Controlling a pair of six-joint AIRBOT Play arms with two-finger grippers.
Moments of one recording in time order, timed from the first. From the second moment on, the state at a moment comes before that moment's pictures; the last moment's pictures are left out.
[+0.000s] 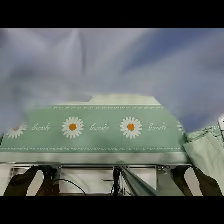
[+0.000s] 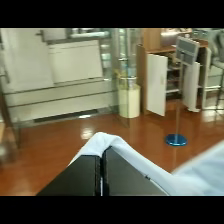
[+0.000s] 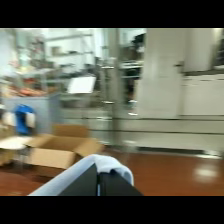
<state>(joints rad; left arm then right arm) 0.25 -0.66 2.18 1.07 -1.43 -1.50 -0.56 -0.71 2.05 -0.73 1.26 1.49</state>
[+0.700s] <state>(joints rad) 0.25 -0.76 1.63 1.25 -1.58 -1.41 -0.49 -1.09 1.96 -0.99 1.77 1.53</state>
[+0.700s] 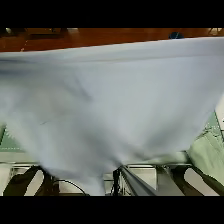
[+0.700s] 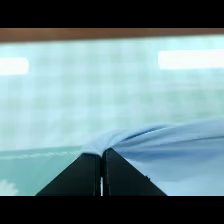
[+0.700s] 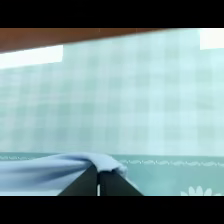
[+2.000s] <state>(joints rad) -0.06 -1.70 1.44 1.11 -0.55 -1.40 -0.23 -2.02 1.95 -1.12 0.93 1.35</state>
